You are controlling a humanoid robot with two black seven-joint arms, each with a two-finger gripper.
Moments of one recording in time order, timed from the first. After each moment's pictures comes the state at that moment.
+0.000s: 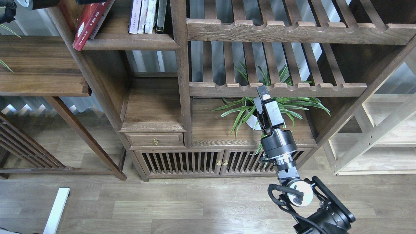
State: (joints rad) left arm -1.29 0.58 -0.71 -0.84 0.25 -0.49 0.49; right arm 0.09 0.02 1.16 1.23 -0.08 0.58 0.27
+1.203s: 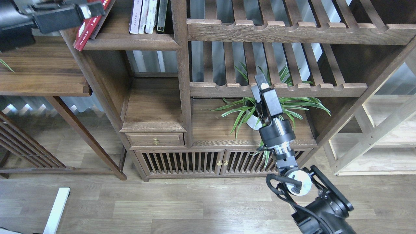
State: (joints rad) left arm -0.92 0.88 -0.80 -1.35 -0.28 -0.49 0.49; right arm 0.19 0.01 1.15 1.24 -0.08 0.58 0.27
